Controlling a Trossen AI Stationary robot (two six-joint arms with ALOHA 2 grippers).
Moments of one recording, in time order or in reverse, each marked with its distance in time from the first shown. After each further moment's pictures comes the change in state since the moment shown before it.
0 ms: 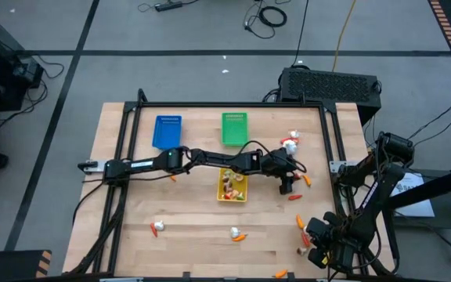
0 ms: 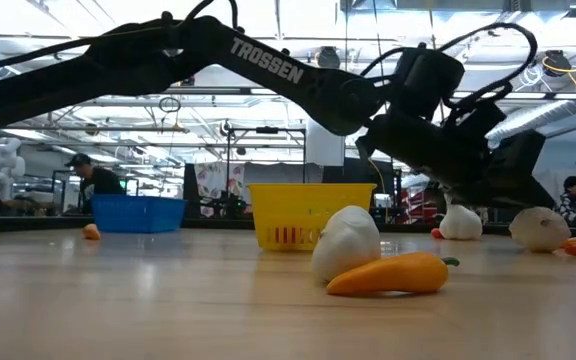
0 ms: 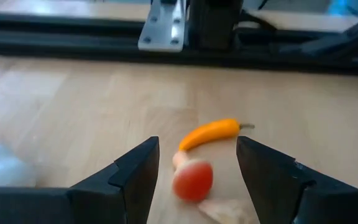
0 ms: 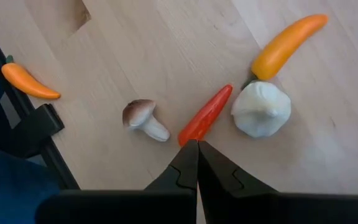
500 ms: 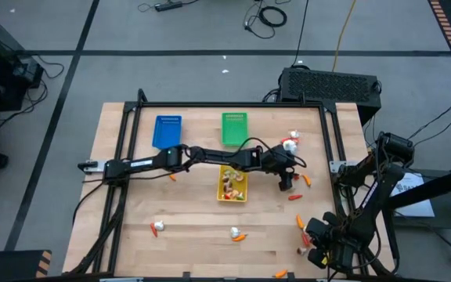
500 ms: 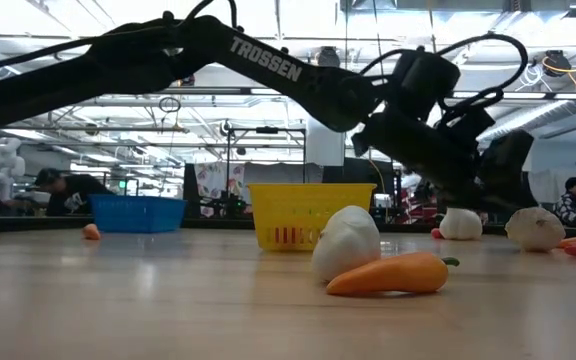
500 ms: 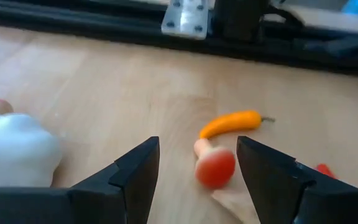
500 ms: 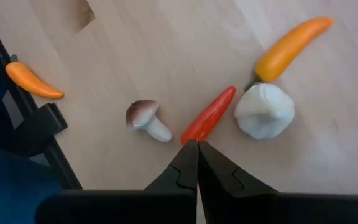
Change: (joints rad) left arm 0.014 -0.014 0.000 -0.073 -0.016 -0.071; right arm 0.000 0.000 0.000 0.008 0.000 -0.015
